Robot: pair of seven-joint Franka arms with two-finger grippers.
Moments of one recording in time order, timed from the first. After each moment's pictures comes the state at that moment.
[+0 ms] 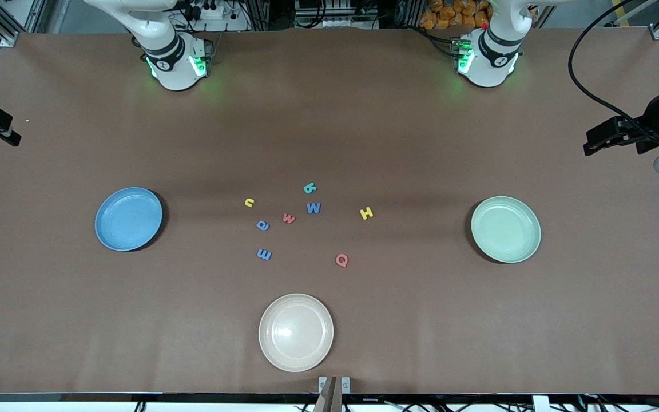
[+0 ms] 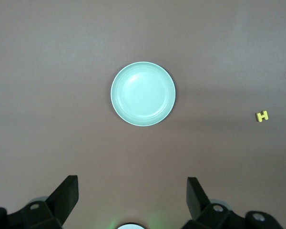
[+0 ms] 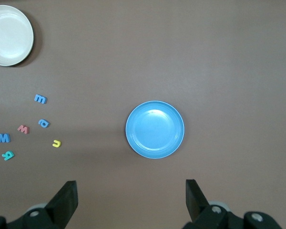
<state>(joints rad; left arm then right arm) -0.05 0.09 -0.01 -1.42 -0.01 1.43 -0.09 -0.07 -0.03 -0.02 -1.50 0.03 1.53 -0.09</state>
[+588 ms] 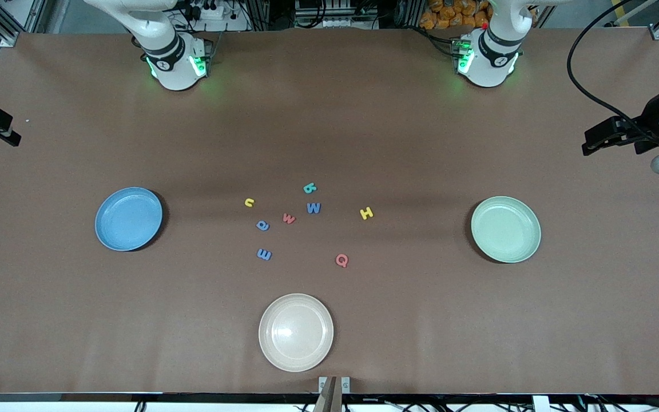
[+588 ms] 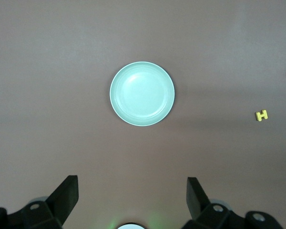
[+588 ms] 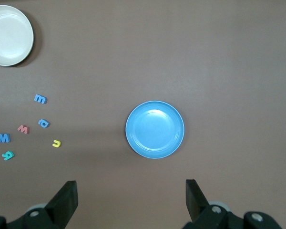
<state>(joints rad) -0.05 0.09 -0.02 -1.42 -0.01 1.43 -0.09 -0.07 -0.03 -0.02 -1.50 0.03 1.53 -0.09</state>
